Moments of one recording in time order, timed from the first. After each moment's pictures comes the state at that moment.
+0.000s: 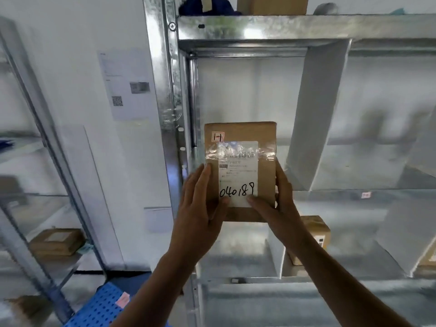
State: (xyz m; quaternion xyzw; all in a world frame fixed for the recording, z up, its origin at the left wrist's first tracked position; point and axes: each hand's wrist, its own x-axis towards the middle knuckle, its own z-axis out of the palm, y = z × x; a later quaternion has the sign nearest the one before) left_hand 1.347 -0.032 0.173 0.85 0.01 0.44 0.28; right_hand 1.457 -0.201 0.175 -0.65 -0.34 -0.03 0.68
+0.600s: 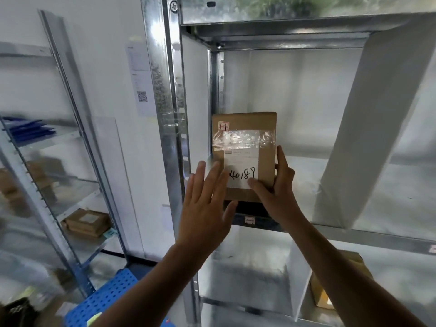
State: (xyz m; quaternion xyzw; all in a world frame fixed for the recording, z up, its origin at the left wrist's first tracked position) left_hand 1.434 -0.005 0.167 0.89 0.13 0.43 0.01; right_hand 1.601 -0.118 0.173 -0.70 -0.37 -0.07 0.61
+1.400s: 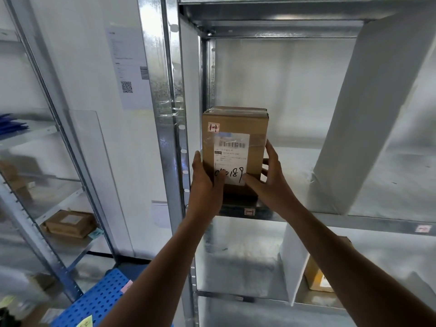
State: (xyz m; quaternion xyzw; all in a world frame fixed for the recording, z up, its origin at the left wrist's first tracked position) left_hand 1.485 0.027 0.171 0.74 0.15 0.40 0.52; right_hand 1.603 -0.111 0.175 -0.73 -0.39 -0.03 0.56
